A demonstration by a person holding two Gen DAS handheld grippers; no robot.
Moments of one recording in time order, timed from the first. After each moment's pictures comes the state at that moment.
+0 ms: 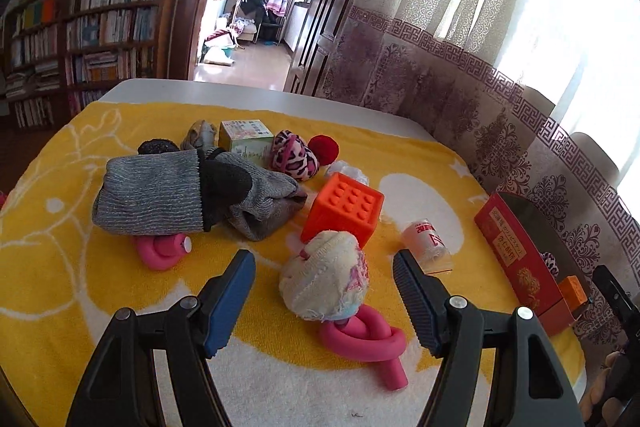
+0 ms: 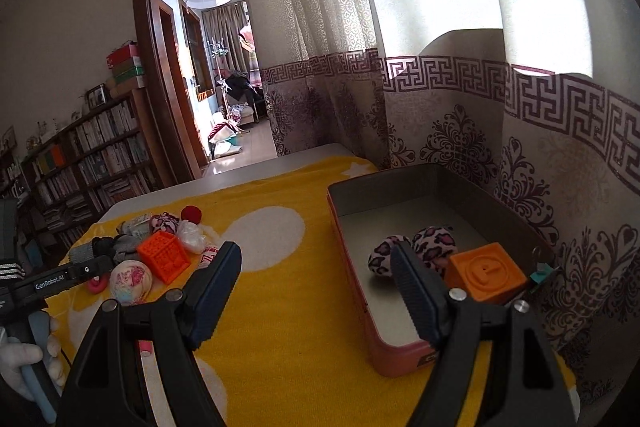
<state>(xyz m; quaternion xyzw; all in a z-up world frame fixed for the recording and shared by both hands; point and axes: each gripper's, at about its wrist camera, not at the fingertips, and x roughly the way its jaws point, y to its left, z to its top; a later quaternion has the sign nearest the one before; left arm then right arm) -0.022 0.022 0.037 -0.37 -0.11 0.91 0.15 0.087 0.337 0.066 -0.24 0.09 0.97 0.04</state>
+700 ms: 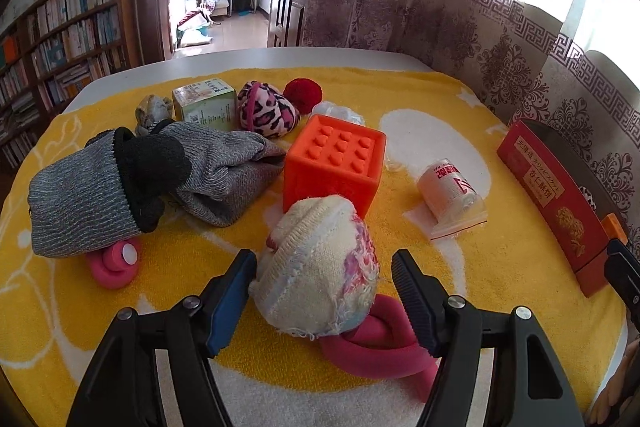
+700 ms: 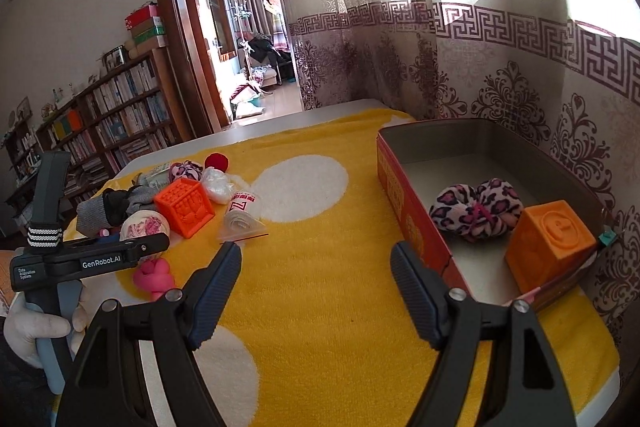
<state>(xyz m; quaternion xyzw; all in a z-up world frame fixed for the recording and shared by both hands) -0.055 0.065 0.001 -0.43 -0.01 0.88 0.17 0.066 0.307 0.028 -0.30 0.08 0.95 0.00</state>
